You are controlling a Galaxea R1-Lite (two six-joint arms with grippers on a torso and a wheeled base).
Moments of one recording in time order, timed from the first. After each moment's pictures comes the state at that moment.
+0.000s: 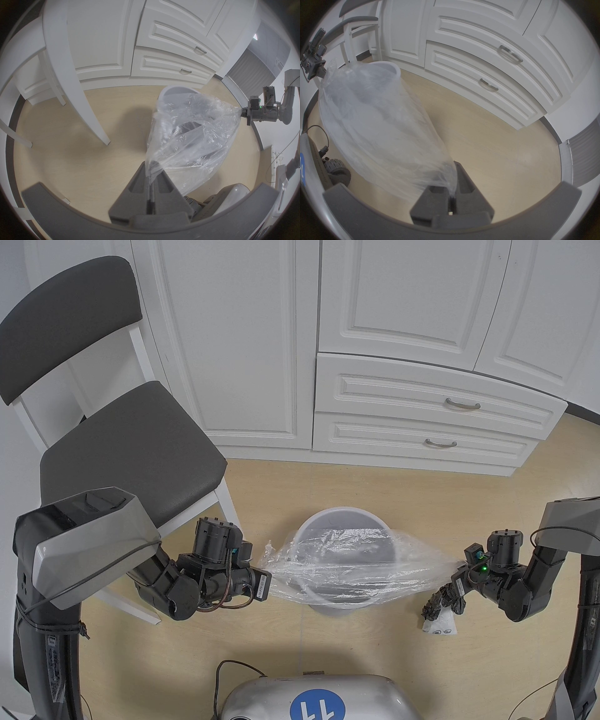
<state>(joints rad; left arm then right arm) -0.45 2.31 -0.98 -0.71 -0.10 -0.03 0.07 2.31 -0.60 -1.21 -0.10 -0.43</state>
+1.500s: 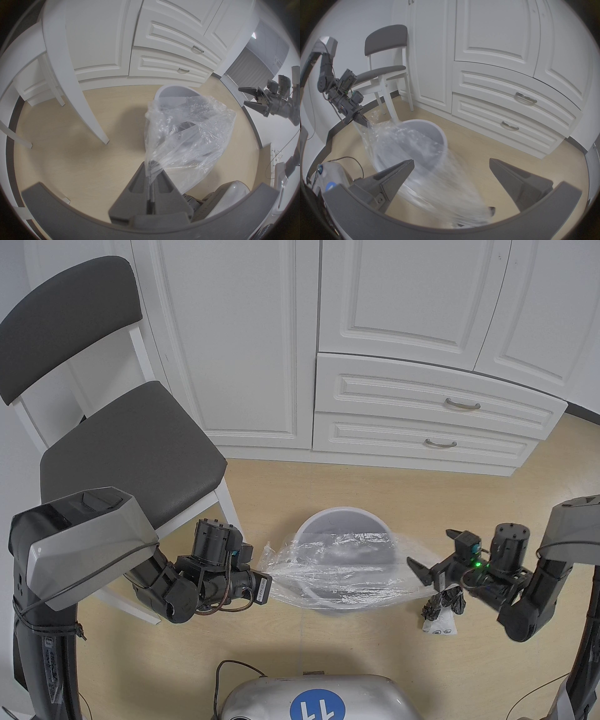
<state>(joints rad) -0.46 2.29 -0.95 -0.71 -0.10 -0.02 0.24 2.15 -0.44 -1.49 0.09 -0.30</state>
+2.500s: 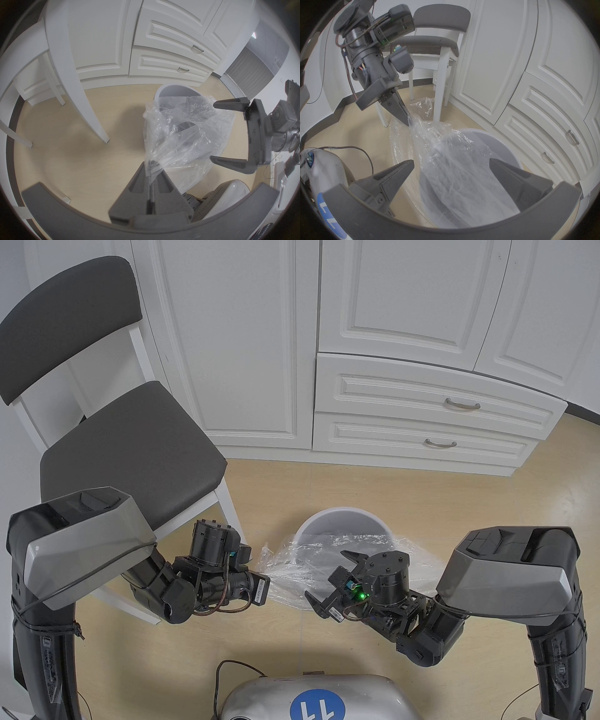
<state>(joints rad) -0.45 2.29 -0.94 -0.71 -0.11 -0.01 0.68 2.42 -0.88 -1.26 -0.16 -0.48</state>
